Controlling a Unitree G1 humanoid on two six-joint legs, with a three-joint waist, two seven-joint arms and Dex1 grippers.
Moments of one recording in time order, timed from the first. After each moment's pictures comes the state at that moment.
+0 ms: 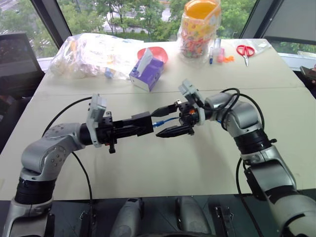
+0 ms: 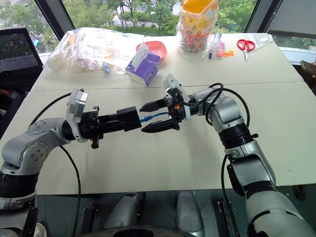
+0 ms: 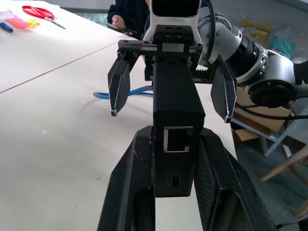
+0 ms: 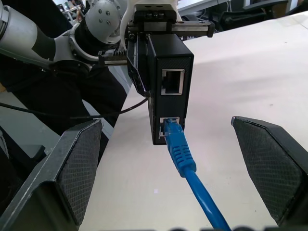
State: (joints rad) left arm -0.33 0.66 0.10 -0.30 -0.82 0.70 -1.04; right arm -0.86 -0.47 0.26 0.23 0.51 0.60 1.45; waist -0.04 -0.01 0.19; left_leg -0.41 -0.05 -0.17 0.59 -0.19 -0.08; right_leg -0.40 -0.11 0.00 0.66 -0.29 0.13
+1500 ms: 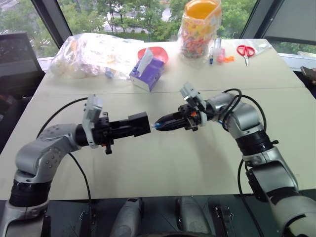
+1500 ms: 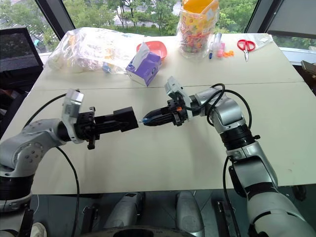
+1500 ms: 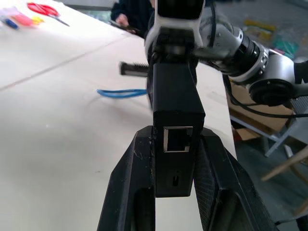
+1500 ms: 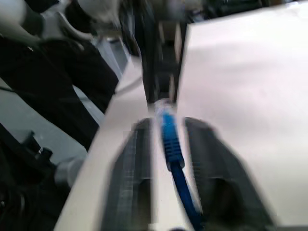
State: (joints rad) left arm -0.30 0.69 0.16 -0.32 -0.85 0.71 -1.03; right arm -0.83 -0.50 0.26 0.24 0.43 0.53 1.47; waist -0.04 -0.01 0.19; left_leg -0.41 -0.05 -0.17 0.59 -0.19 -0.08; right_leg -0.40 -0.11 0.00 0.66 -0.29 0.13
